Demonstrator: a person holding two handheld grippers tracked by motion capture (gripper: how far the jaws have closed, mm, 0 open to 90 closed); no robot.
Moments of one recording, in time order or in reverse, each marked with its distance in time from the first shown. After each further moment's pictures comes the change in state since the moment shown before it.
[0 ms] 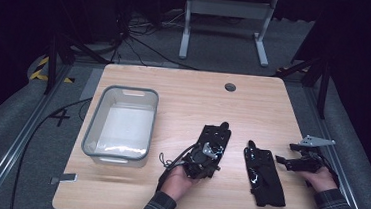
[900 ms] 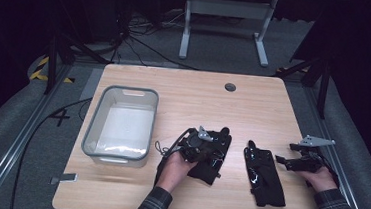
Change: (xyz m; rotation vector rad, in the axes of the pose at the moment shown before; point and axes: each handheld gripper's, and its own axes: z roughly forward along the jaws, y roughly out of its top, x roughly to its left) left arm 0.037 0.025 -0.017 -0.061 0.157 -0.030; right arm 0.000 0.000 0.000 -0.001 -0.001 0.002
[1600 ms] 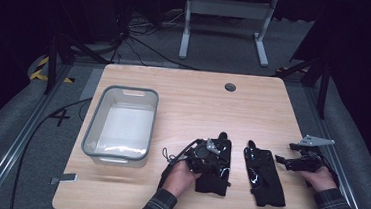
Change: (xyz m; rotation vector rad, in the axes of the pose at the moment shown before) left arm -0.032 -0.011 0.015 0.071 -0.099 0.072; right arm 0.000 0.001 0.001 0.003 0.001 -0.003
